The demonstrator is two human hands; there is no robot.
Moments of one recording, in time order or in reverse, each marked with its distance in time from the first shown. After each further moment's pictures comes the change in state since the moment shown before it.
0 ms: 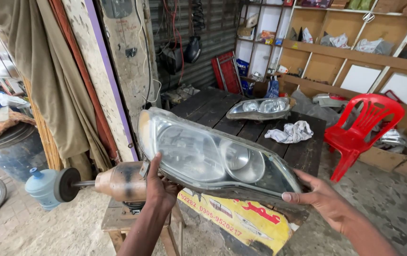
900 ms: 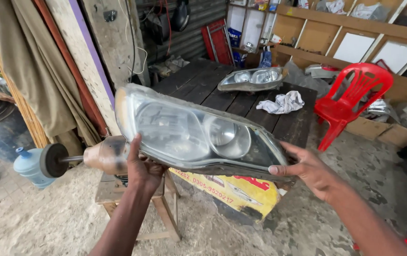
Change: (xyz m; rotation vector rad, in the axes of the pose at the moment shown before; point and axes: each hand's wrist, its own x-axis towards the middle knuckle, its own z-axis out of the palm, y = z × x) left_hand 0.048 -0.013 -0.066 -0.076 -0.130 -0.006; right_hand -0.004 0.036 0.001 0.001 -0.061 -0.256
